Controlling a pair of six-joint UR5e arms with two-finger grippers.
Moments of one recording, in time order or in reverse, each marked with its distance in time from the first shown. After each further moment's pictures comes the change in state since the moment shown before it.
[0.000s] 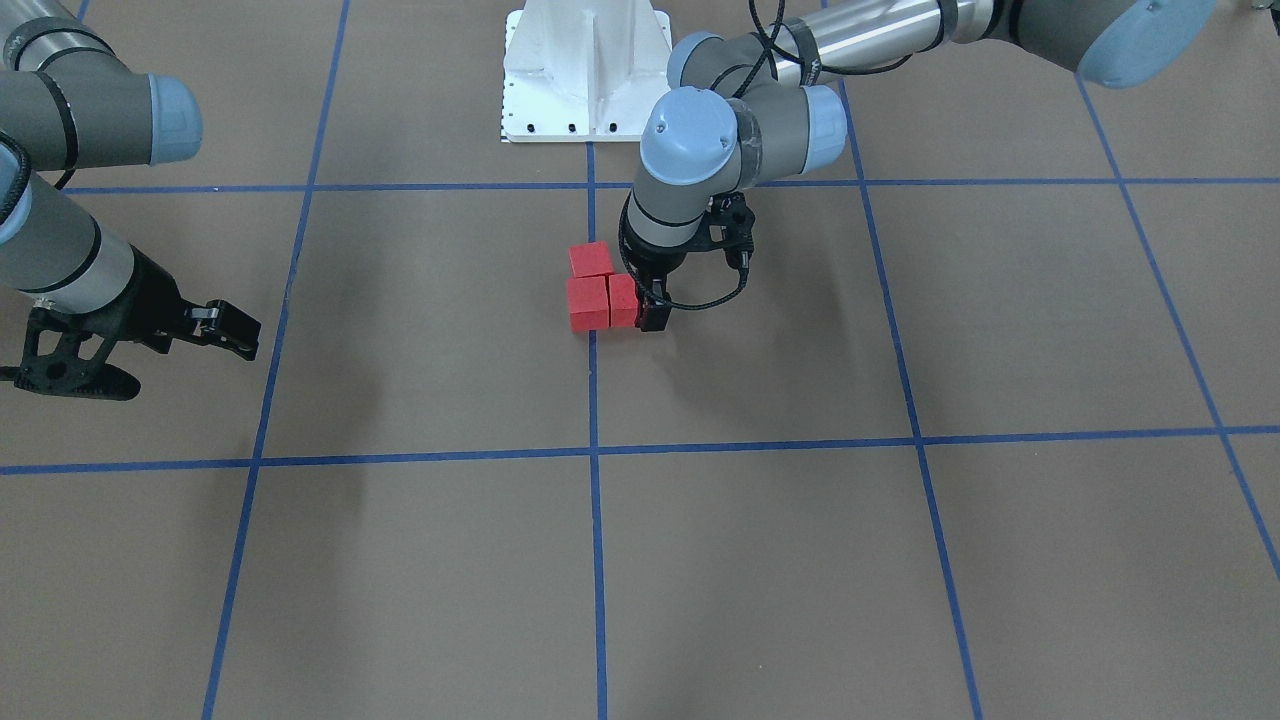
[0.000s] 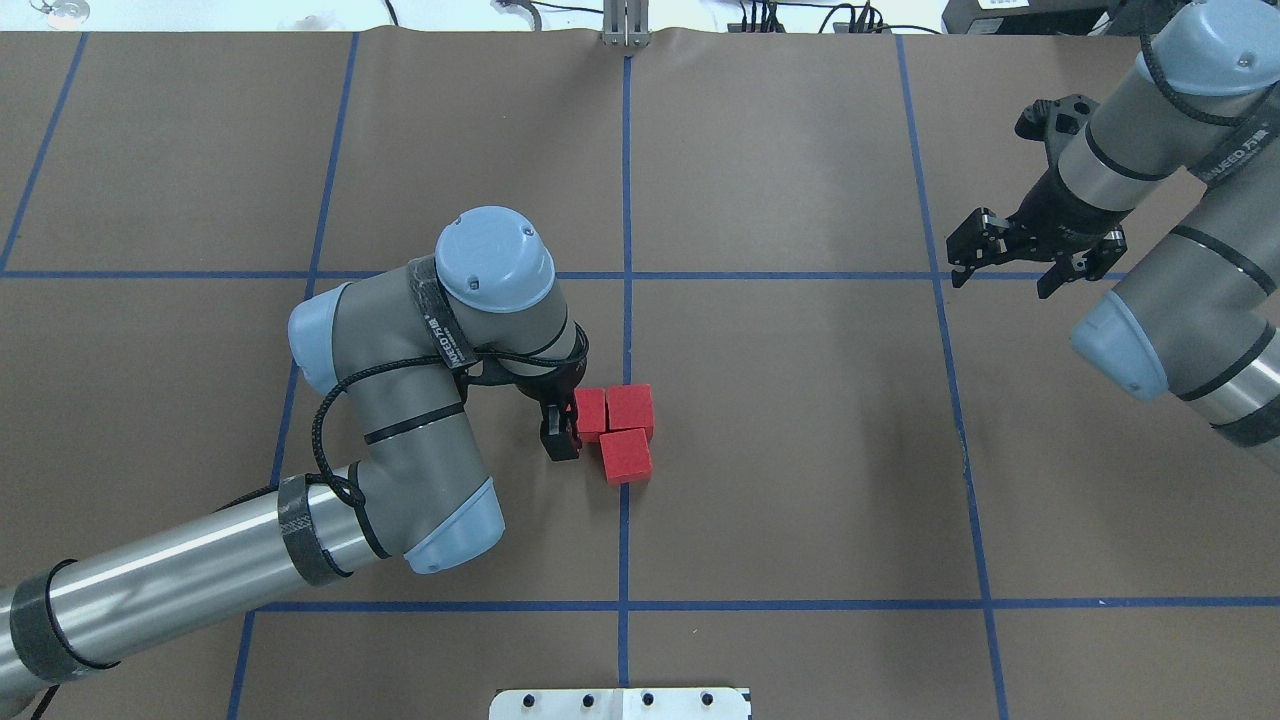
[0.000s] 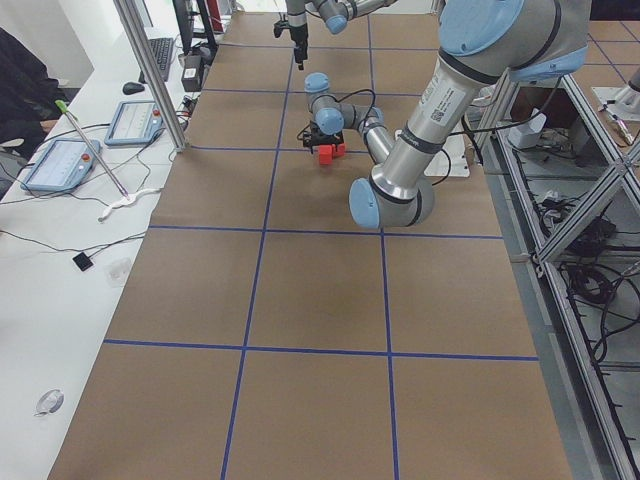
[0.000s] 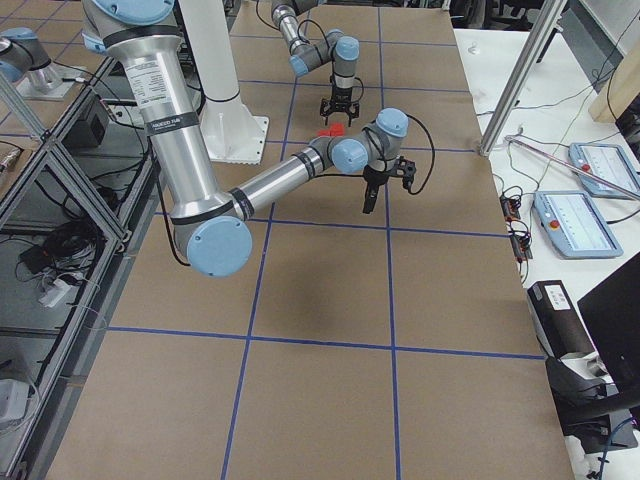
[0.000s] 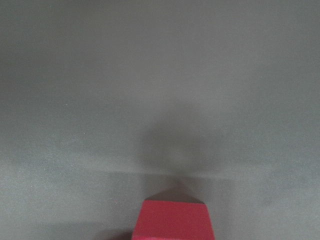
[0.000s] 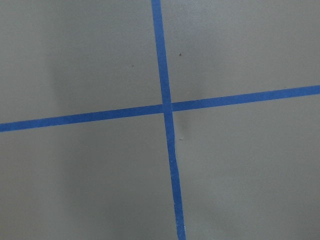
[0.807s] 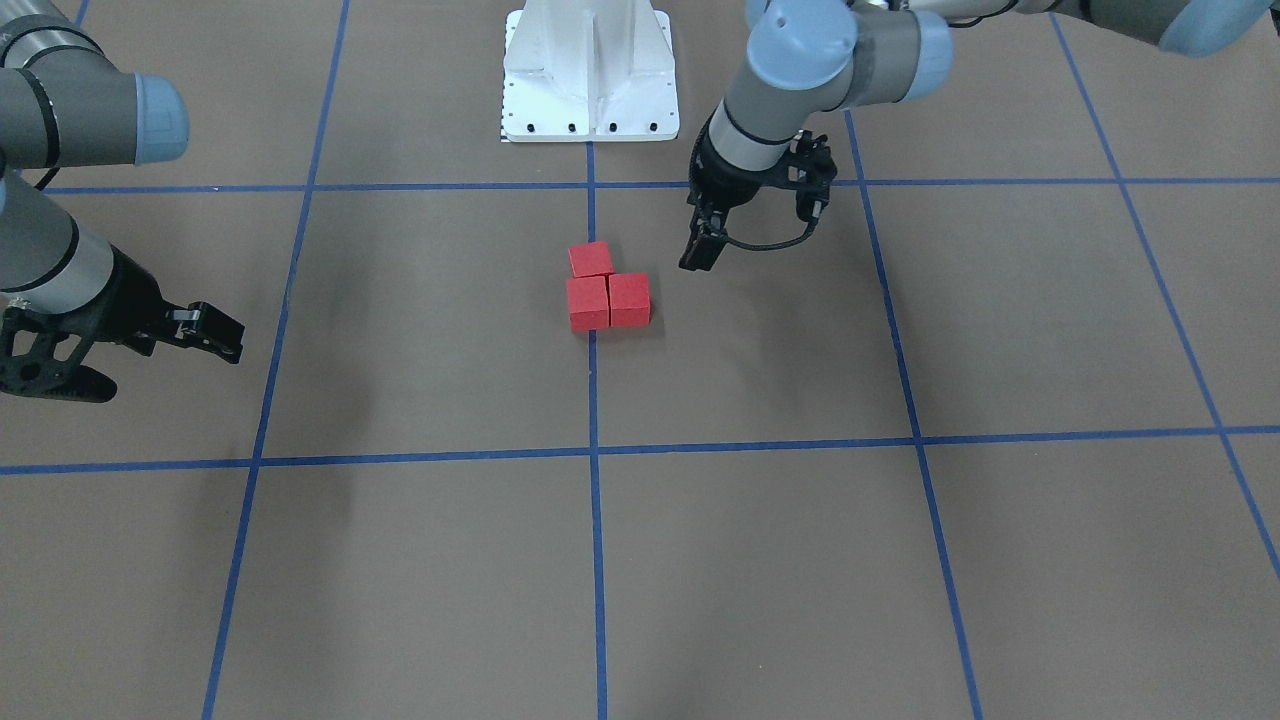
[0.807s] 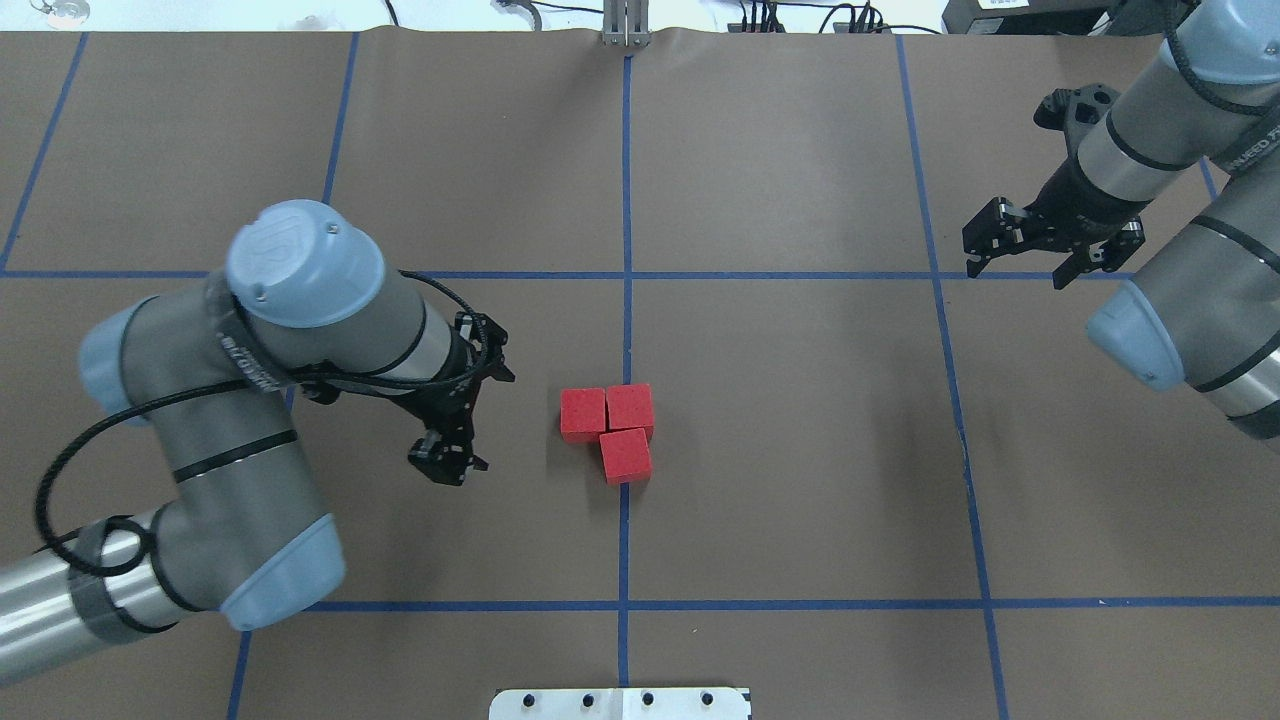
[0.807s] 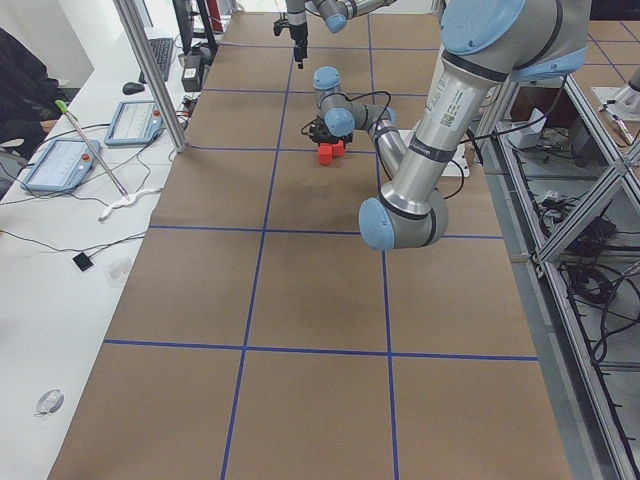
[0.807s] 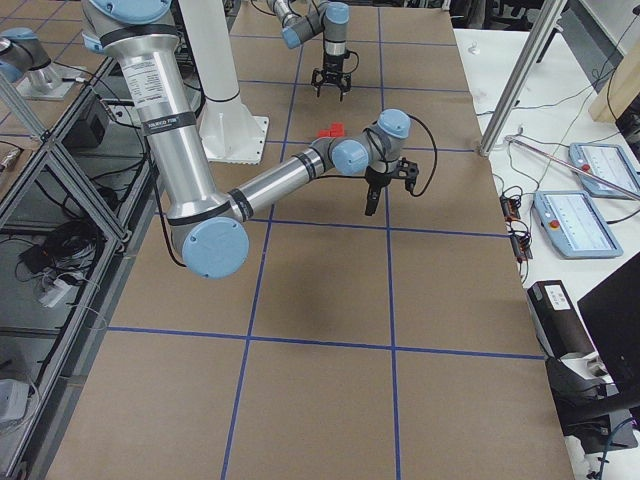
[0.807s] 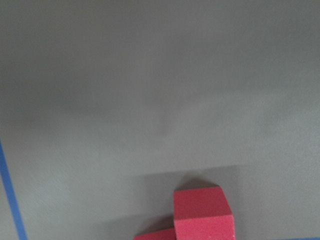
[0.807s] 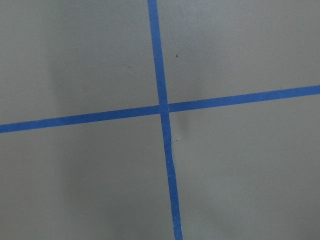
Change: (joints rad) left arm -0.047 0.304 -0.403 0.008 -0.045 0.350; right arm 0.043 -0.014 0.002 0.000 0.001 -0.015
